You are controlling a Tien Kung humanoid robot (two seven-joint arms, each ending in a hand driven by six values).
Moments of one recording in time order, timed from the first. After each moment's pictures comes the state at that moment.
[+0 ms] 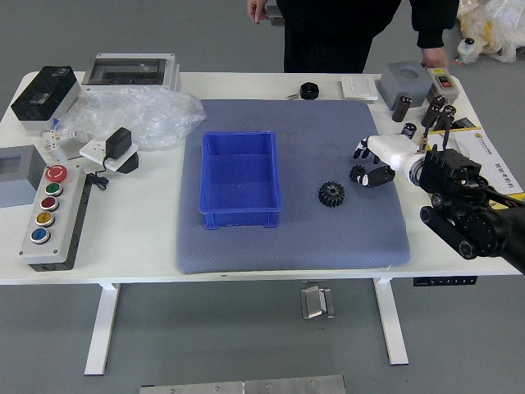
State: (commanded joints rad) left arm -0.10 0.12 -0.81 -0.18 1.07 -0.13 0.18; right arm 0.82 -0.31 0.52 0.66 -1.83 -0.05 0.03
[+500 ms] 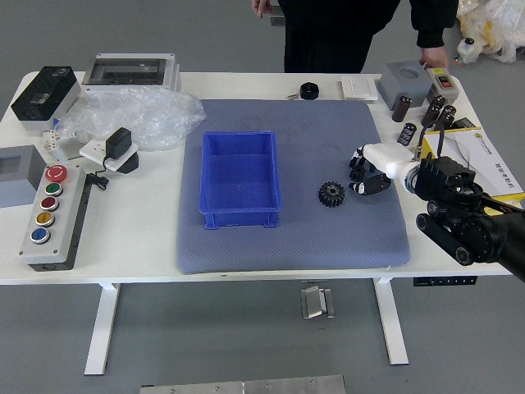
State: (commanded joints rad) left arm -0.10 0.12 -0.81 -0.18 1.07 -0.13 0.18; right arm 0.81 -0.31 0.49 0.66 -1.81 -0.07 0.03
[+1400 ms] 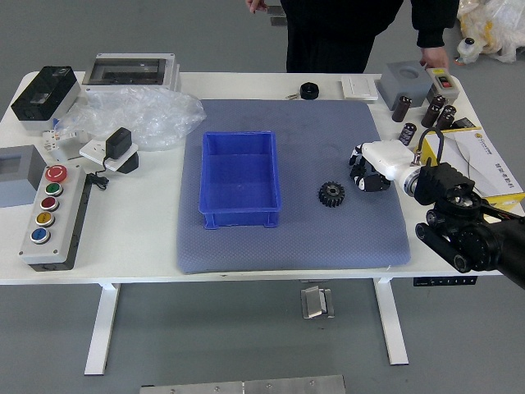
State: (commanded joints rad) left arm -0.10 0.11 -0.80 -0.18 1.07 -0.13 0.17; right arm 0.79 -0.30 0.45 0.63 -1.85 -0.21 0.06
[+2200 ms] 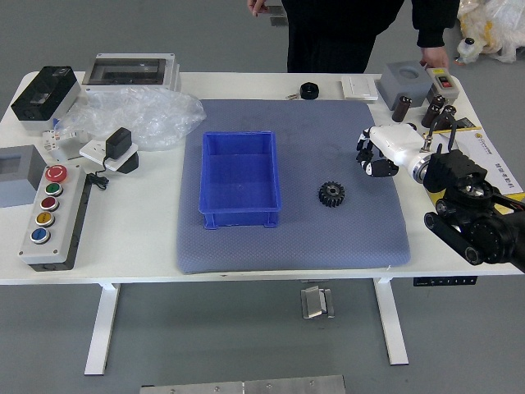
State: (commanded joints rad) left arm -0.10 0.12 -0.81 -0.18 1.06 -0.13 0.17; right arm 0.81 -0.38 0.53 0.76 -1.91 -0.20 0.02
